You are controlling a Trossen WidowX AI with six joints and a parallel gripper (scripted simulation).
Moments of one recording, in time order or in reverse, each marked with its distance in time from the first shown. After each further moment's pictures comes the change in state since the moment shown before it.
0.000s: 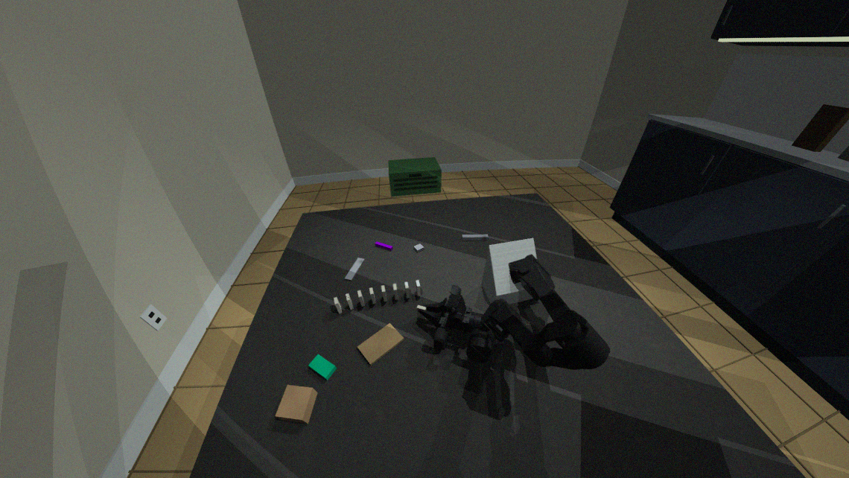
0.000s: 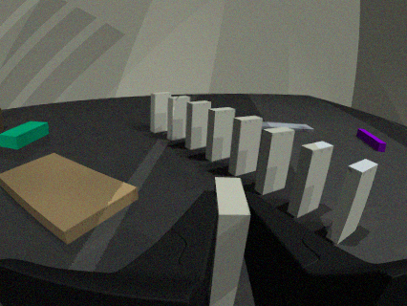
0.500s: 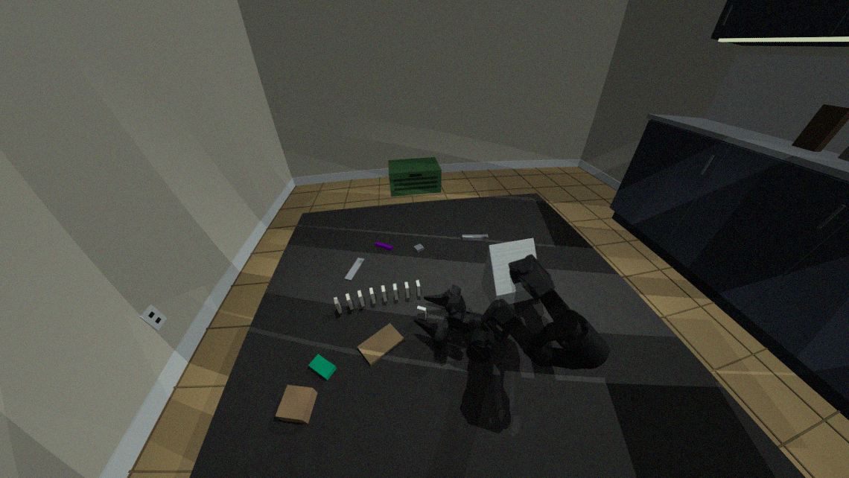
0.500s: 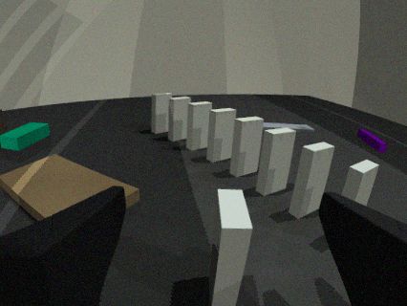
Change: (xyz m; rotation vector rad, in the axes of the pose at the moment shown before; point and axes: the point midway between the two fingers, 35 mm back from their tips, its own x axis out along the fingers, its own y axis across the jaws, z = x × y) arm 0.000 0.001 0.001 0.004 -0.002 0.002
